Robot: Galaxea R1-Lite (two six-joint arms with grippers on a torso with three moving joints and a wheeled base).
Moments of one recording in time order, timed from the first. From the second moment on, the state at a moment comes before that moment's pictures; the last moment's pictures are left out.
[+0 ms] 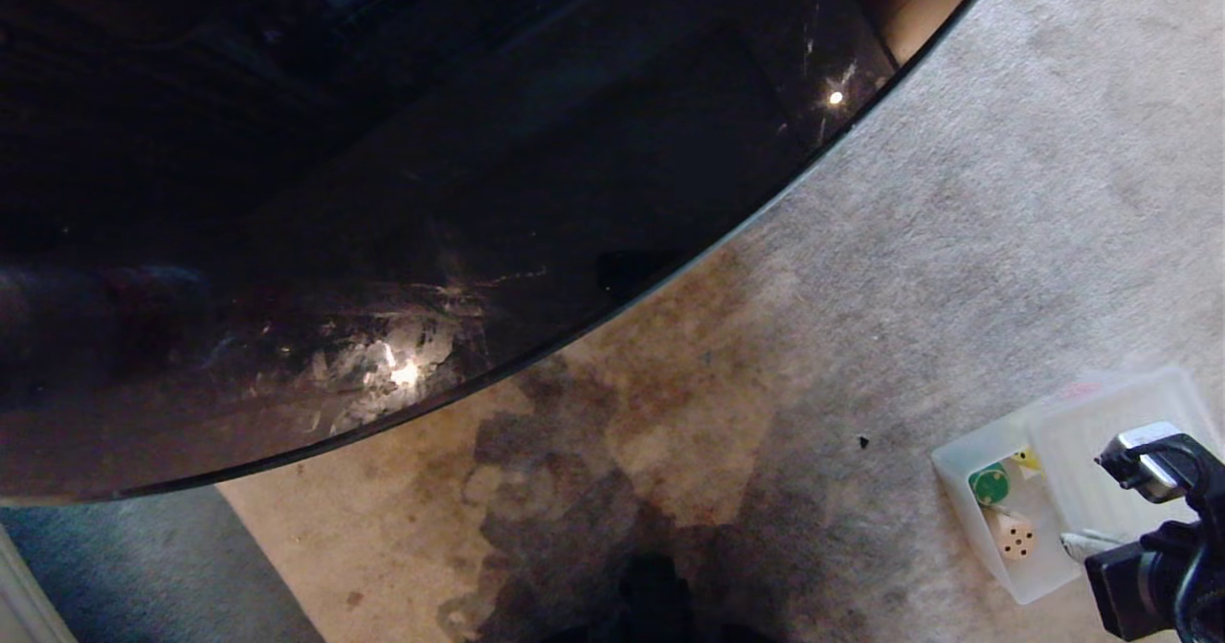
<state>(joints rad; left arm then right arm) 0.00 0.00 0.00 0.01 0.01 -0.01 0.04 1.27 -0.19 -0.40 -0.13 -0.22</state>
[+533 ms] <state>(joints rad) 0.00 0.00 0.00 0.01 0.01 -0.01 0.04 1.19 -0.20 -0.37 -0.15 -0.28</state>
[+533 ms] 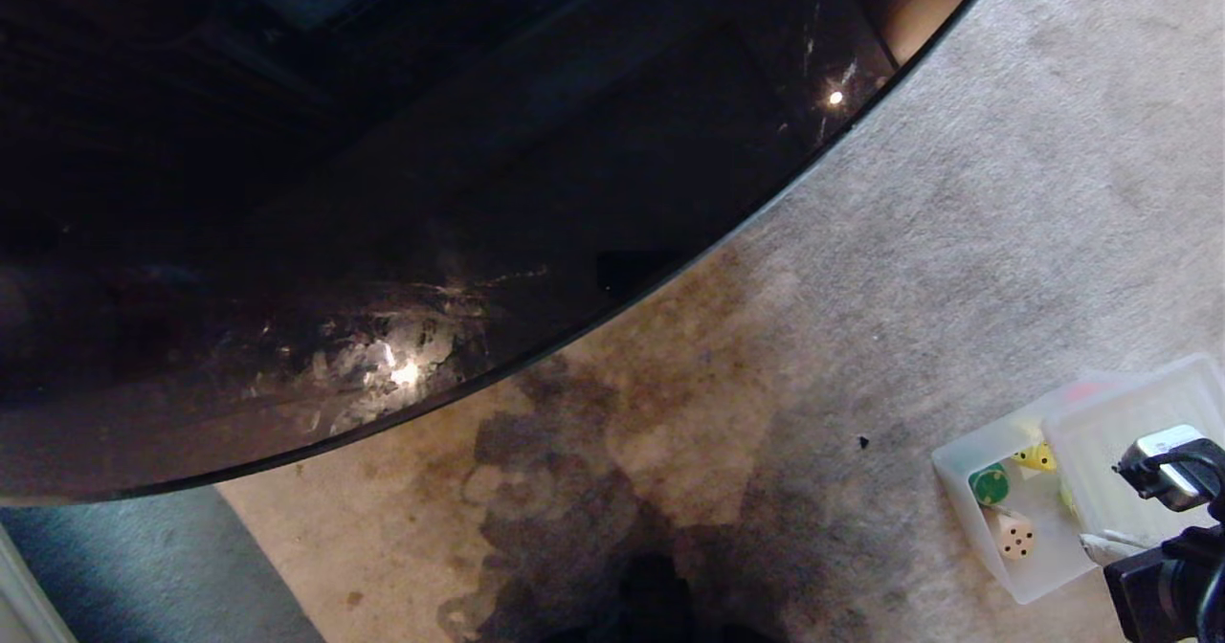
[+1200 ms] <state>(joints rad) 0.00 0.00 0.00 0.01 0.01 -0.01 0.04 1.14 -0.21 -0.36 -0.15 -0.14</state>
